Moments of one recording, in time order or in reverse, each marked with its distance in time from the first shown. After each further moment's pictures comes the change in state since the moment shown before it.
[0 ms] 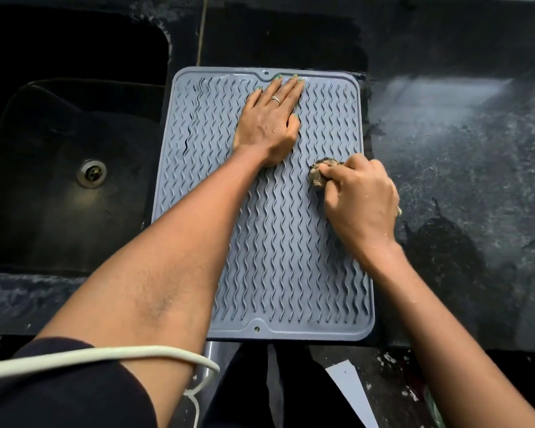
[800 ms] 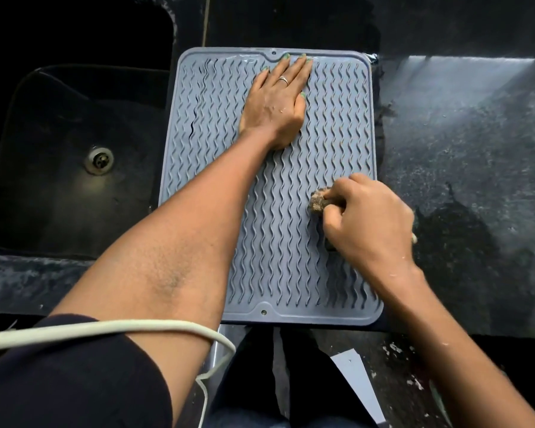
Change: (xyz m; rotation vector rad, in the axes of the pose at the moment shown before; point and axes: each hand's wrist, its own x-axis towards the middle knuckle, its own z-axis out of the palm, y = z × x) left_hand -0.001 -0.001 0.001 -0.015 0.026 -0.002; right_hand -0.039 -0.011 -0.015 -0.002 -0.139 0.005
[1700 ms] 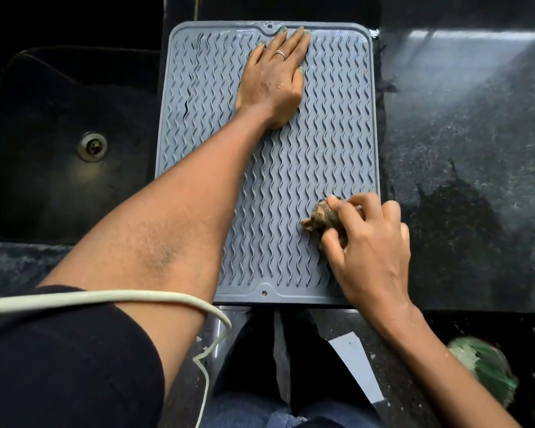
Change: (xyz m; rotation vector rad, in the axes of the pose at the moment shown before) left_hand -0.001 0.000 -0.002 -0.020 -0.006 0.000; right_hand -0.062 0.010 0.023 -0.072 0.021 0.006
